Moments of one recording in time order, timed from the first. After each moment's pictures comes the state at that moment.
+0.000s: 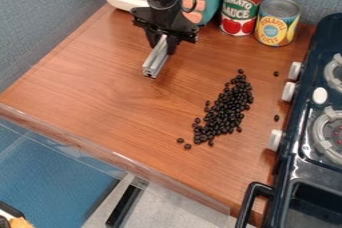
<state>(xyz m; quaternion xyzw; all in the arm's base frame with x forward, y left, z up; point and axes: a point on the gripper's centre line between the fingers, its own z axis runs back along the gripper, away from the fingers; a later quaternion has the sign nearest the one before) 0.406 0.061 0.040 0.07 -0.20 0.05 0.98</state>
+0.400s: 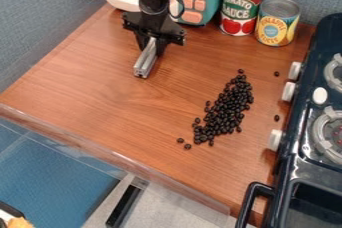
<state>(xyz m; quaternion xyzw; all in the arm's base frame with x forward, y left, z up) 0.417 0.082 0.024 0.10 -0.19 0.07 0.97</state>
